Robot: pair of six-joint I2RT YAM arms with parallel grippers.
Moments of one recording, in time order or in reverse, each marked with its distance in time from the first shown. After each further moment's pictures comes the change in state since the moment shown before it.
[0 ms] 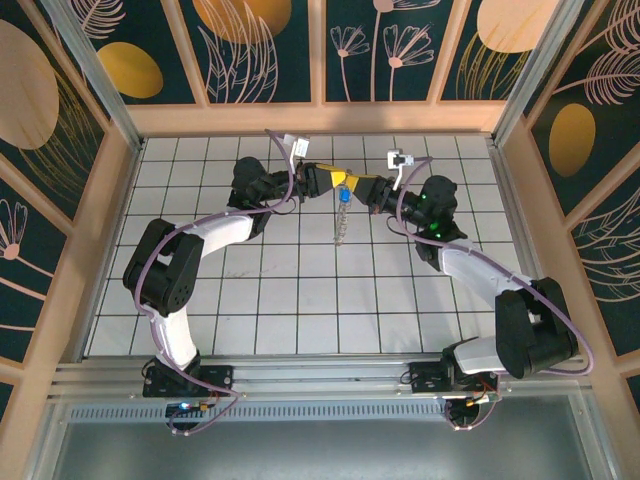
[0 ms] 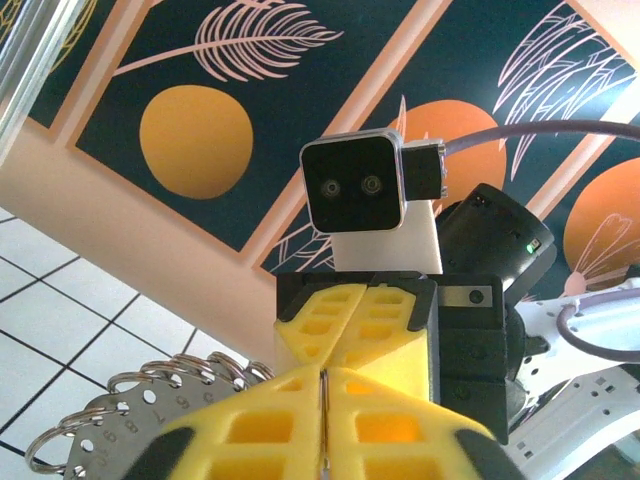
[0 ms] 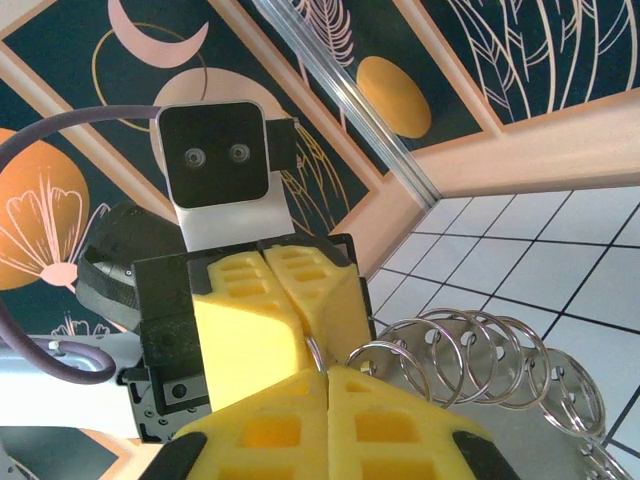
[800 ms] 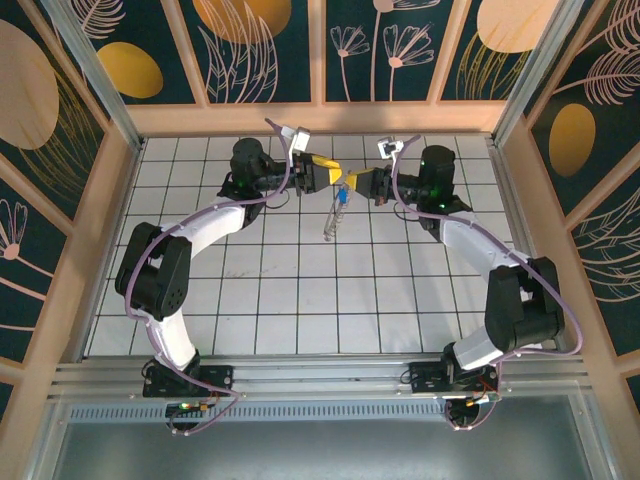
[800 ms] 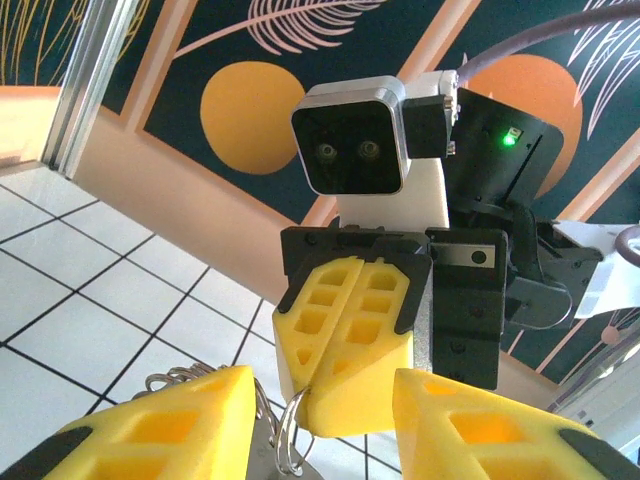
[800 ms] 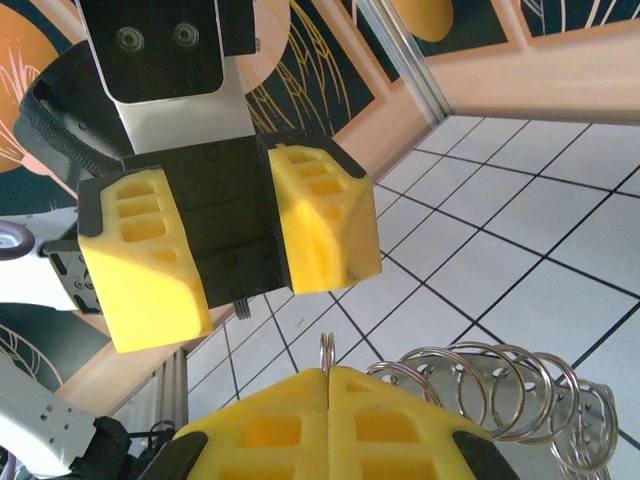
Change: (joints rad) left arm 0.040 -0.044 0.092 -0.388 0.020 0.294; right arm -0.085 0.139 0.236 -0.369 -0.273 -0.284
